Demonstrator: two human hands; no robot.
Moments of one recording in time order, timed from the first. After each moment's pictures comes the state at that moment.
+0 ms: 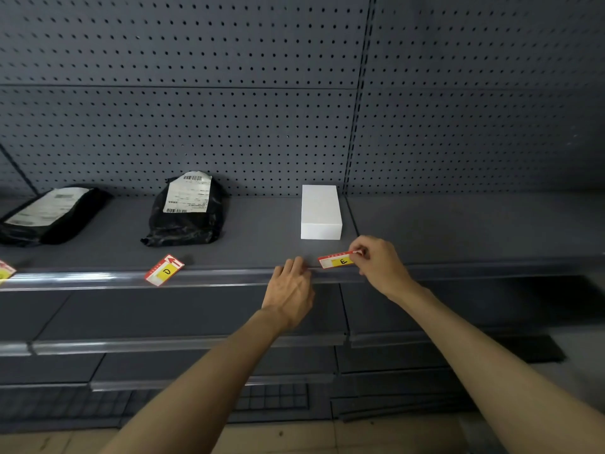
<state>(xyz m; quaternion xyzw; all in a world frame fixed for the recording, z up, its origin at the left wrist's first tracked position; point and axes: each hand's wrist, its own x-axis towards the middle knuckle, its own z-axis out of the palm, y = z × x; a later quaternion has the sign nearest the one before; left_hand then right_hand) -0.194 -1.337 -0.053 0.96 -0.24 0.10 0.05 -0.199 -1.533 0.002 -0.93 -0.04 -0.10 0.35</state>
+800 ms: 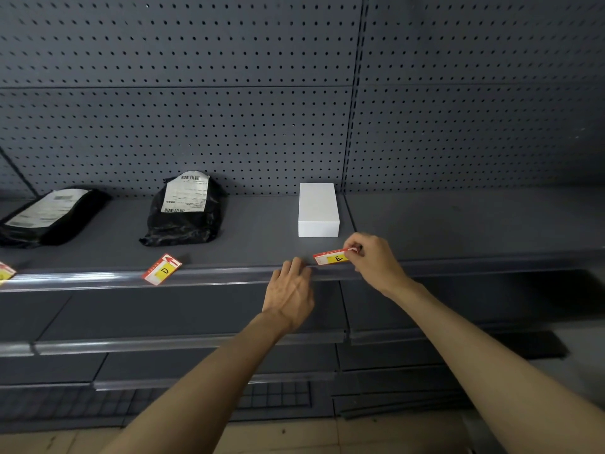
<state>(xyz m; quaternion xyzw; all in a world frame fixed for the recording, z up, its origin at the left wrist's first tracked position) -0.202 -1.344 -0.060 0.97 -0.21 0.11 0.09 -0.194 -1.533 -0.007 -0.93 -0.06 -0.12 0.34</state>
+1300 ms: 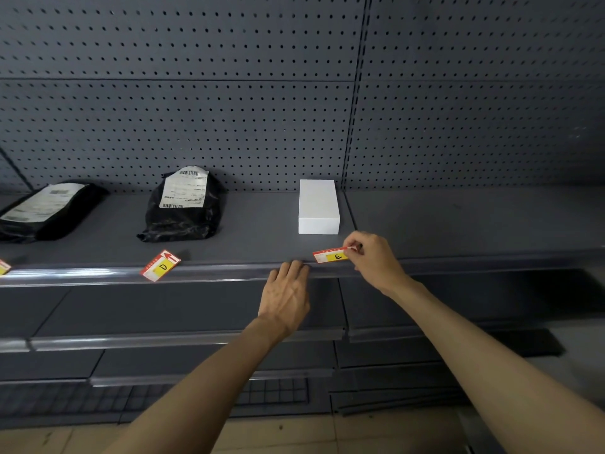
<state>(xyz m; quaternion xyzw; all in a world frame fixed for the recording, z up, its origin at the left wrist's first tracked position) -0.210 -1.337 -0.066 0.97 -0.22 0.12 0.07 -0.191 -1.533 -0.014 -0.93 -0.06 -0.11 0.35</state>
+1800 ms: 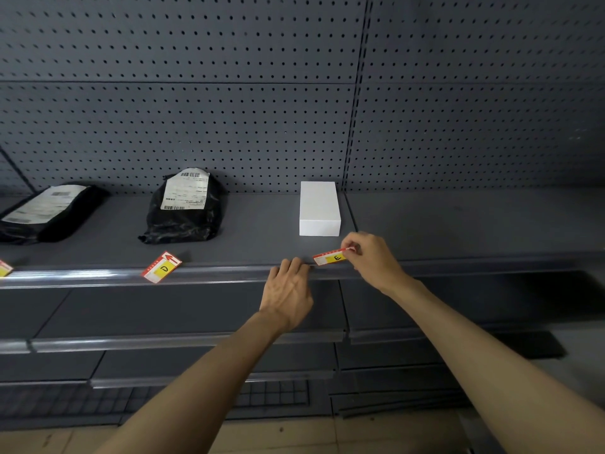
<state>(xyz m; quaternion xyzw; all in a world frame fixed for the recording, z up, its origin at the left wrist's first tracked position) -0.204 -1.339 -0.055 0.97 -0.21 0.10 0.09 -0.184 -1.532 -0.011 -0.94 -0.08 -0.11 0.32</state>
